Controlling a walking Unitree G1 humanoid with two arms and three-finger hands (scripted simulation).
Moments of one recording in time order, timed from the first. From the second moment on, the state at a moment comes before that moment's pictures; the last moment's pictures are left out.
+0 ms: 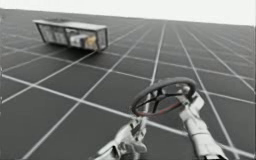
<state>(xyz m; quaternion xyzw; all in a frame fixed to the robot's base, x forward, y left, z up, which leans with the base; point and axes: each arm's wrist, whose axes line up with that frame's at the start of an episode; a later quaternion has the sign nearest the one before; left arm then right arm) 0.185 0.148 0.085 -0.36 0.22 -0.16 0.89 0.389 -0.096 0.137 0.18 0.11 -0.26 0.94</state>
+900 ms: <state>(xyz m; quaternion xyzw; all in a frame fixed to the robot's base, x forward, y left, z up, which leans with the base) 0.185 0.148 0.083 -0.36 0.23 -0.15 0.89 0.389 -0.096 0.133 0.18 0.12 -0.26 0.94</state>
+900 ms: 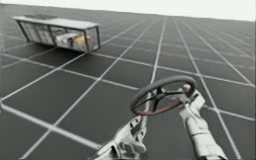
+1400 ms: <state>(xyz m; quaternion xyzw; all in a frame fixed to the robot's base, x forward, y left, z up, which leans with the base) 0.184 0.148 0.084 -0.36 0.23 -0.15 0.89 0.389 -0.096 0.134 0.18 0.12 -0.26 0.94</state>
